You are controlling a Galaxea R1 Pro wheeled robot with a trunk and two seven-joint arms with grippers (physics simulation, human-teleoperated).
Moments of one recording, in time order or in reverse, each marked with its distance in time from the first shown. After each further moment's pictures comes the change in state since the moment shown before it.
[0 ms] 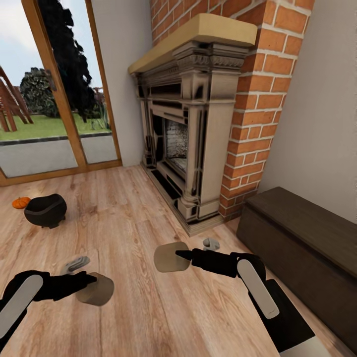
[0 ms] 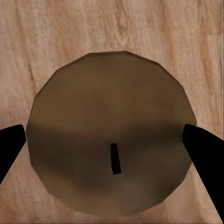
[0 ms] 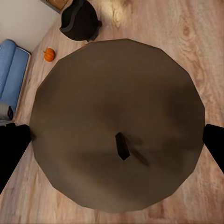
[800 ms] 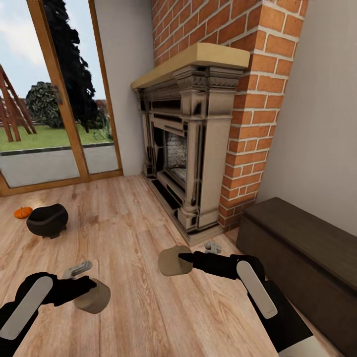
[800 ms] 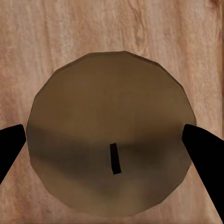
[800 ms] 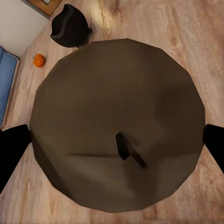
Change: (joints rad) left arm 0.003 -0.073 0.007 0.002 -0.011 -0.005 0.189; right arm 0.000 0.005 -0.008 0.045 0.002 -0.003 -0.053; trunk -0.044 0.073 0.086
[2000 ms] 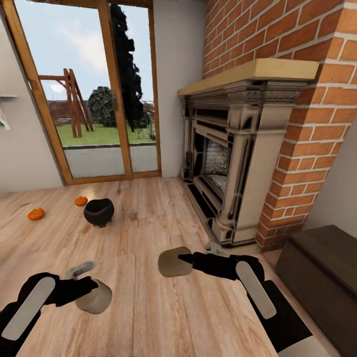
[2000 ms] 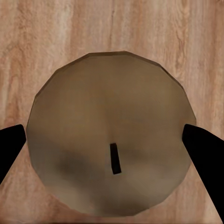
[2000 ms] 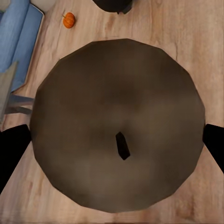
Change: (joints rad) left arm 0.001 -0.011 -0.007 0.000 -0.007 0.000 0.003; right arm 0.000 0.003 0.001 0.007 0.010 0.005 -0.002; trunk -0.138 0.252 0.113
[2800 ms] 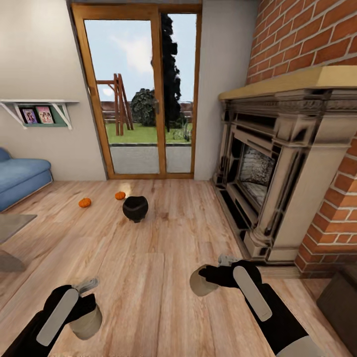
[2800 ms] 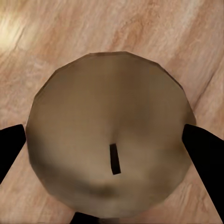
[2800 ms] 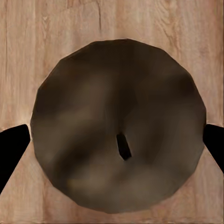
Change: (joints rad) left arm -0.005 -0.143 -0.016 0.182 -0.169 -0.127 0.197; right arm 0.000 -0.001 0.023 0.090 0.017 0.002 -0.493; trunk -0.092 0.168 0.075
